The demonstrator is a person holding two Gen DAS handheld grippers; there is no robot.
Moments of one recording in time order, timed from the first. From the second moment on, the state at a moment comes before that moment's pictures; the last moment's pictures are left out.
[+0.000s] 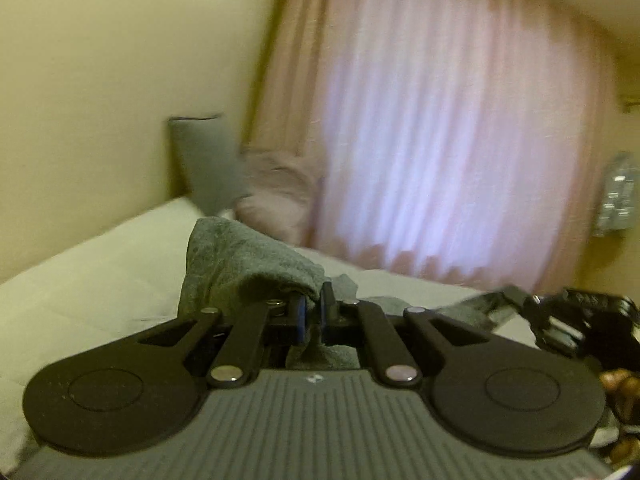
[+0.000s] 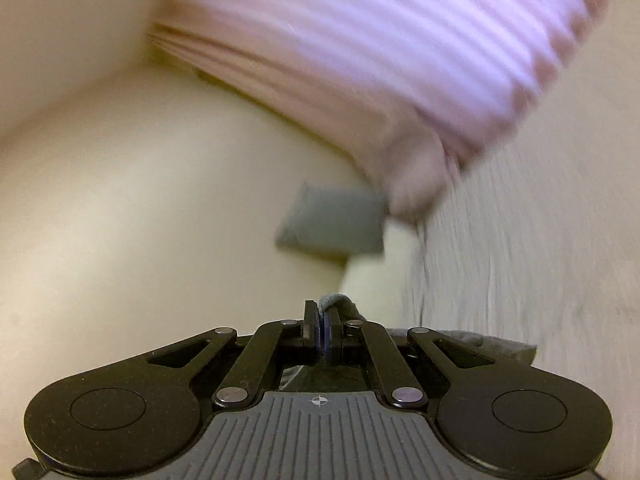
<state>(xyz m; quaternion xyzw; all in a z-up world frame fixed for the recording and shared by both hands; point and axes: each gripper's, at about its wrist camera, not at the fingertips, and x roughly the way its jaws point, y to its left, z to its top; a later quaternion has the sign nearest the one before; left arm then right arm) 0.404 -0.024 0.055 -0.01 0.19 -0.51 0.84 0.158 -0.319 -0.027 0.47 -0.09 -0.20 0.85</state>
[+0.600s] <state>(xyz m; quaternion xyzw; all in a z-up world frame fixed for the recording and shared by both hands) 0.152 -0.092 0.046 -0.04 0.28 -0.62 0.74 -0.121 -0.282 0.097 0.32 -0.13 -0.36 0.87</state>
